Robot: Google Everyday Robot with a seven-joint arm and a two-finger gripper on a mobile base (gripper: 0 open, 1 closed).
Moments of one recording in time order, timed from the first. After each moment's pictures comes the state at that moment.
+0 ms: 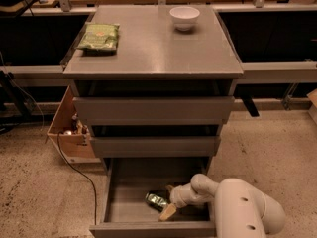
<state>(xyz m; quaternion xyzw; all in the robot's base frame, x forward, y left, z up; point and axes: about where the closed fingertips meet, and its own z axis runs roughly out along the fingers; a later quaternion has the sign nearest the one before) 0.569 -0.027 0.128 -0.52 0.75 0.33 0.23</state>
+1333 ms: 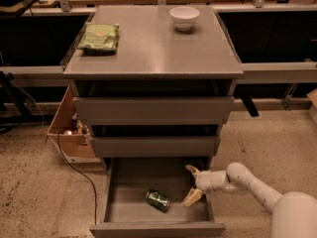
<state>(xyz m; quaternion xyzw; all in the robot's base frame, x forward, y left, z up) 0.590 -0.116 0.295 -0.52 0.69 0.34 0.37</state>
